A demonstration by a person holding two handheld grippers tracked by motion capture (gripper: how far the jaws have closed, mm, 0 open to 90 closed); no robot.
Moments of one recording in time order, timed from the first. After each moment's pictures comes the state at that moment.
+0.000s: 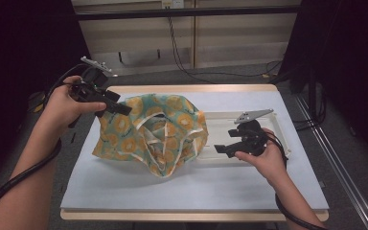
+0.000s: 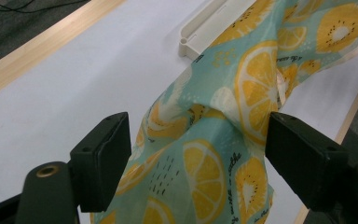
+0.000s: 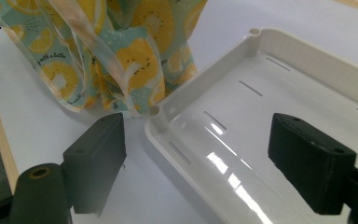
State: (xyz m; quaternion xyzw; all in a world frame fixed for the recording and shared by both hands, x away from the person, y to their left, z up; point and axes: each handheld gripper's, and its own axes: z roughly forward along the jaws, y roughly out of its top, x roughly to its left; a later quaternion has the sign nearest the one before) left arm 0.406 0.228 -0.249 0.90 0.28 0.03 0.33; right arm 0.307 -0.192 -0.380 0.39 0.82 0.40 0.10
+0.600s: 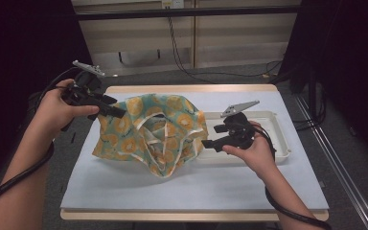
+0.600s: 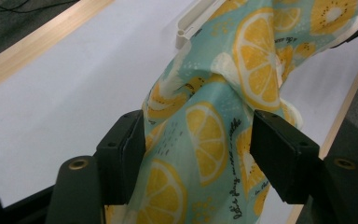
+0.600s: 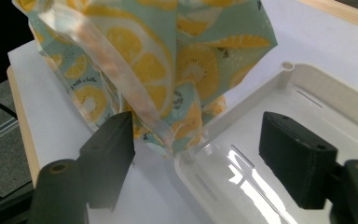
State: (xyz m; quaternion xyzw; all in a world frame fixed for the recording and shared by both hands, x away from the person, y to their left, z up) left arm 0.398 0.242 -0.250 0.90 0.27 0.03 0.33; right arm 0.319 -0.159 -0.360 0.35 0.83 0.42 0.08
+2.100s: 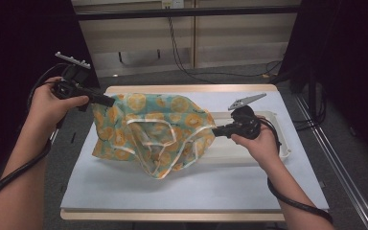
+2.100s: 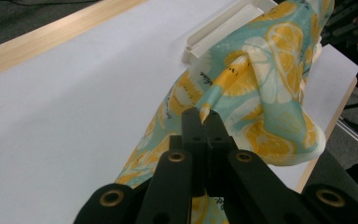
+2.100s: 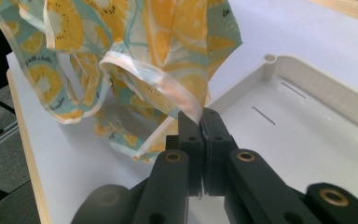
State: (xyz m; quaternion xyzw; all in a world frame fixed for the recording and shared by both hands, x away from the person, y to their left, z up) left arm 0.415 0.271 -0.247 0.87 0.33 0.00 0.38; right arm 0.335 -0.181 -0.359 0.37 0.83 0.41 0.06
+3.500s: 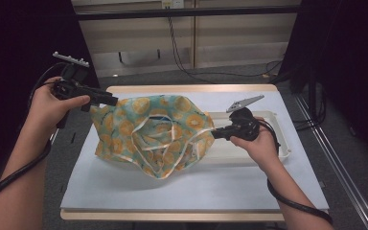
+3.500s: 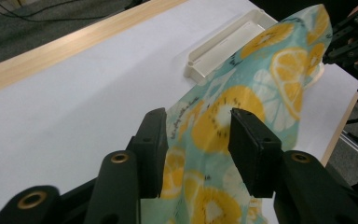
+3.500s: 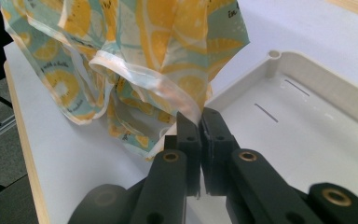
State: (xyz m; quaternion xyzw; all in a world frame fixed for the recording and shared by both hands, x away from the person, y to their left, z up) left arm 0.409 0.265 -0.243 0.86 0.33 0.02 0.40; right arm 0.334 -0.178 -0.362 0.36 0.84 0.41 0.06
